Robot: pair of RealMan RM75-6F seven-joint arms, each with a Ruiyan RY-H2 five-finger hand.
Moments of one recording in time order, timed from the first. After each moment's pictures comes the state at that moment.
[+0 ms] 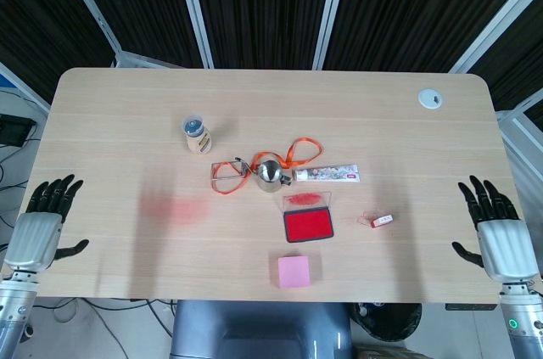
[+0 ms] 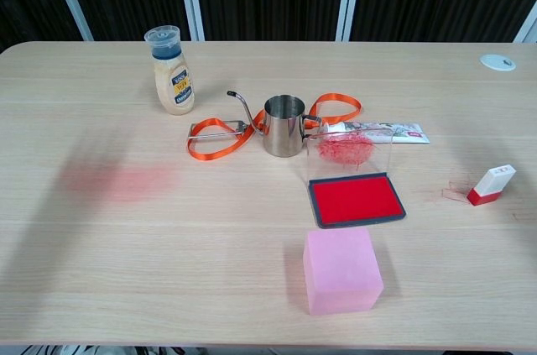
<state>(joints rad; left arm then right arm) -0.17 -1.18 -0.04 -1.65 1.46 1.40 0.18 0.13 -1.15 0.09 -1.56 -1.55 1.51 -0.16</state>
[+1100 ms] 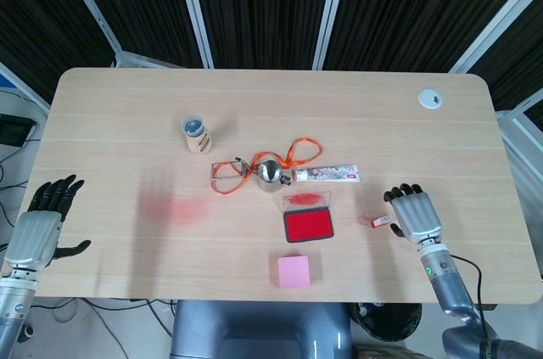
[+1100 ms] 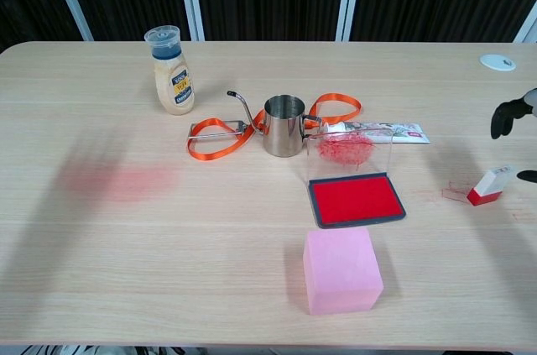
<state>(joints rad) -0.19 -1.15 -0.04 -1.68 1.45 1.36 0.11 0.40 -1.46 0.13 -1.34 -1.33 1.09 -0.41</state>
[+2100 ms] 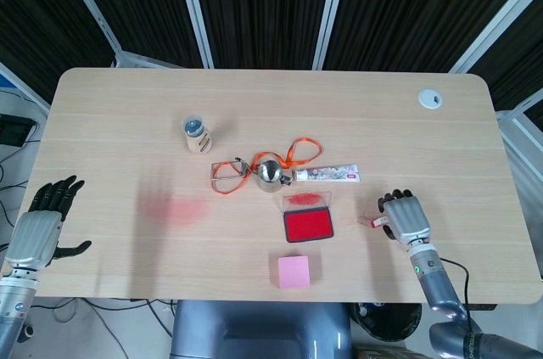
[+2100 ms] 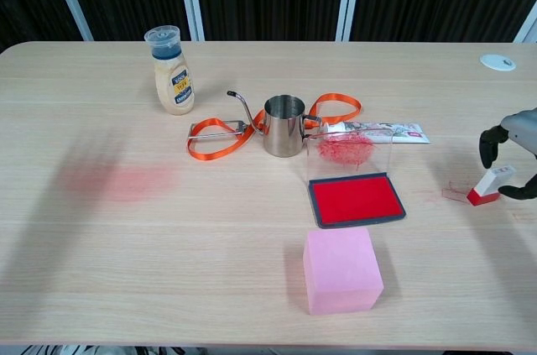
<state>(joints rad) -0.19 -1.14 -0.04 -1.69 1.42 1.34 0.10 0.43 -1.55 0.11 -1.26 -1.27 1.06 -0.43</state>
